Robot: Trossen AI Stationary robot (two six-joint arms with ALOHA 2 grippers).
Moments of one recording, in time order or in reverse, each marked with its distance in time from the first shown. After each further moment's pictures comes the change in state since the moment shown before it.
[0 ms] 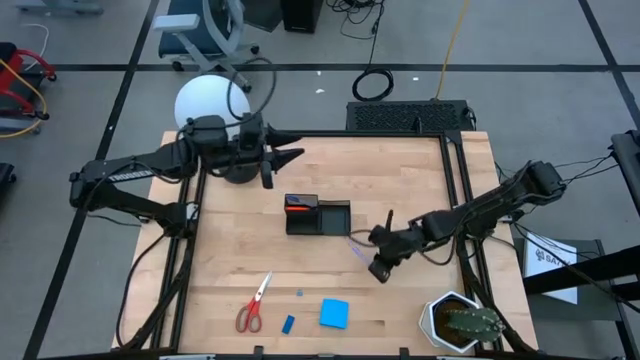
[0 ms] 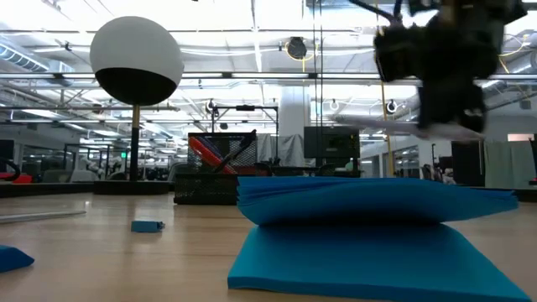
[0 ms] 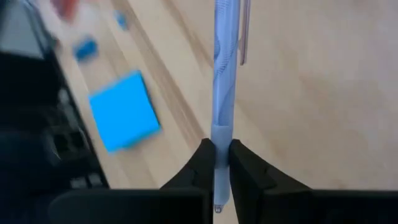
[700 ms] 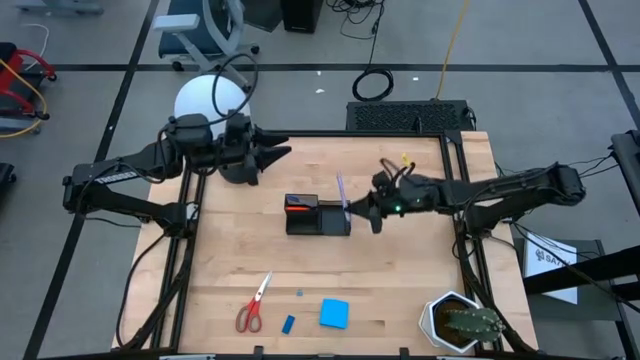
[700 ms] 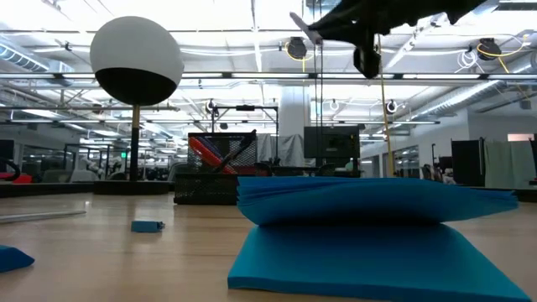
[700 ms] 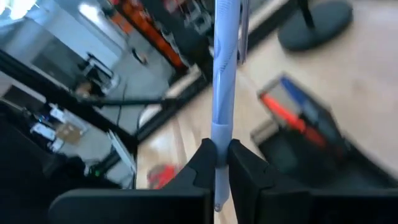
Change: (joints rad) left arm 0.000 -0.078 0.000 -0.077 0.002 -0.187; right arm -0.300 -0.202 0.001 0.428 0.098 -0.348
